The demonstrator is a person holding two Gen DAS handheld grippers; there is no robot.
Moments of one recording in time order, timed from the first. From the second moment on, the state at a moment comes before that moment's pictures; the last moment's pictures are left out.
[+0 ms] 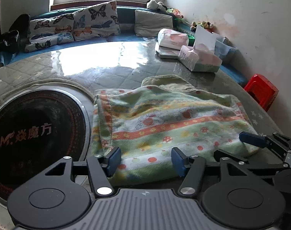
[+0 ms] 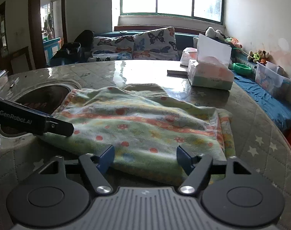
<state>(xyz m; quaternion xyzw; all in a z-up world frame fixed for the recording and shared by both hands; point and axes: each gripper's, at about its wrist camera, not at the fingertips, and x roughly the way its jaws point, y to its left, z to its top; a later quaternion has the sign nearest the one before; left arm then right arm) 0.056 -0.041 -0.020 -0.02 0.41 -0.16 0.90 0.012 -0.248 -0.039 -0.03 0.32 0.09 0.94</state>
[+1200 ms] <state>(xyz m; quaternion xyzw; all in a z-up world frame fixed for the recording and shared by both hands) 0.001 -0.015 -0.028 -0.02 0.41 -0.14 0.90 -0.023 -0.249 -0.041 0.01 0.34 0.01 0.94</state>
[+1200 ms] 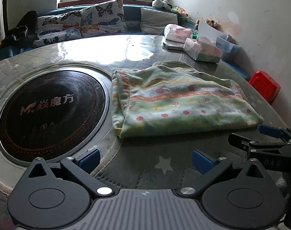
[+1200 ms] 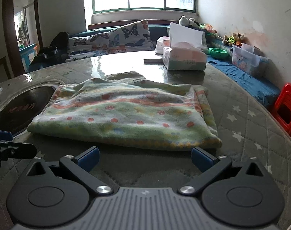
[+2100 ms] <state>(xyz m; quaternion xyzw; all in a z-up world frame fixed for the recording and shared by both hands) -0.026 -0.025 -0.030 -0.01 0.41 -0.15 0.90 -0.052 -0.248 -0.042 0.02 0.34 -0.01 0.94</state>
